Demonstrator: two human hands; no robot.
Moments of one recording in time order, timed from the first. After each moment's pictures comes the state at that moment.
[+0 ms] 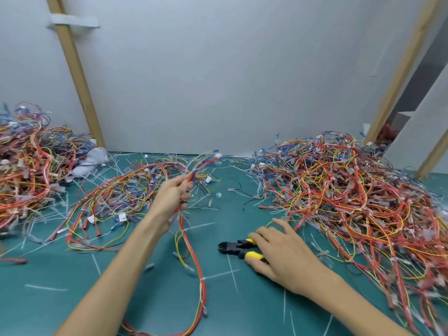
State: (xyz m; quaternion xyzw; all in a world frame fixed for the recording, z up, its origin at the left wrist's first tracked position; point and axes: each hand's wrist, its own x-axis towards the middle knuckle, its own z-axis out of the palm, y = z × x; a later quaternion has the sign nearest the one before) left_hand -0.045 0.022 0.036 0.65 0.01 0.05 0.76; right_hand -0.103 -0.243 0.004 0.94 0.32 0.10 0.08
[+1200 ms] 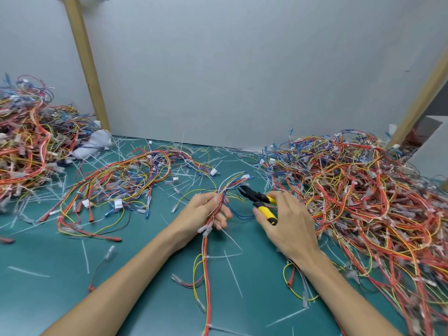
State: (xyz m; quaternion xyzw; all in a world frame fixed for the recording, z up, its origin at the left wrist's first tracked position) left_hand -0.045 -0.021 -0.016 0.66 -0.08 -0.05 0.74; right_hand -0.031 -0.241 -0.017 0.93 0.18 0.28 -0.17
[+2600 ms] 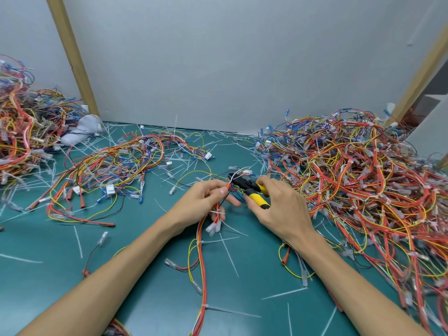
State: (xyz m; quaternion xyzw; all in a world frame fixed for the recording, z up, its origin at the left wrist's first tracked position) left_hand -0.062 -0.031 -0.006 0.76 -0.13 -0.05 0.64; right_hand -0.037 -0.237 -0.016 0.92 0.22 0.29 -0.15
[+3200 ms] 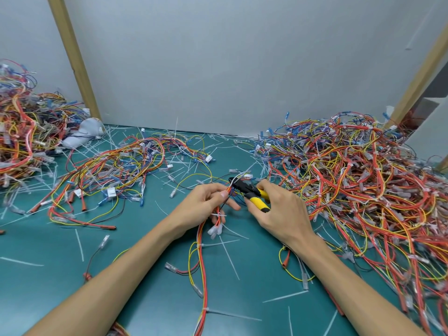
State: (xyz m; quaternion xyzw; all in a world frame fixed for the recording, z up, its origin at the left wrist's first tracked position) left_hand -0.064 -0.032 -0.003 0.76 -0.12 -0.06 0.63; right_hand -0.036 -0.237 -0.017 0.92 0.22 0.27 -0.16
